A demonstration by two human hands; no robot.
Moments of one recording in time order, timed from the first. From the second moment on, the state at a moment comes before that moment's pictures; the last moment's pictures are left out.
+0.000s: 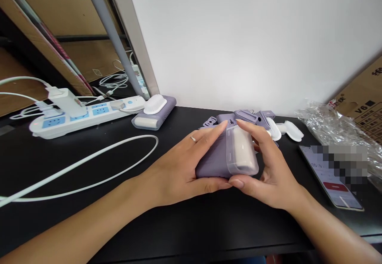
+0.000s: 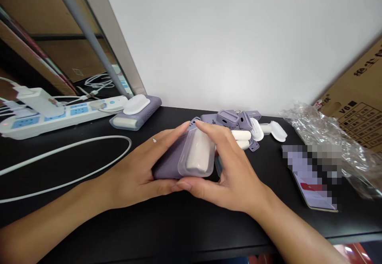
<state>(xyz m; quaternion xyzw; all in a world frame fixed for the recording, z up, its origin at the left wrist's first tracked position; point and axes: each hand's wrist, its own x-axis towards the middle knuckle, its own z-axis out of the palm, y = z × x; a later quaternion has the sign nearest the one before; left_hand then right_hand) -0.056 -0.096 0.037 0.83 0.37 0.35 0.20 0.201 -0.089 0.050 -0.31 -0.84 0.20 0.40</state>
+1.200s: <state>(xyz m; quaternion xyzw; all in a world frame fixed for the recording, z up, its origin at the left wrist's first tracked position) -0.074 -0.075 0.041 0.87 0.34 0.33 -0.13 0.225 -0.058 0.051 -0.39 -0.82 0.09 0.41</state>
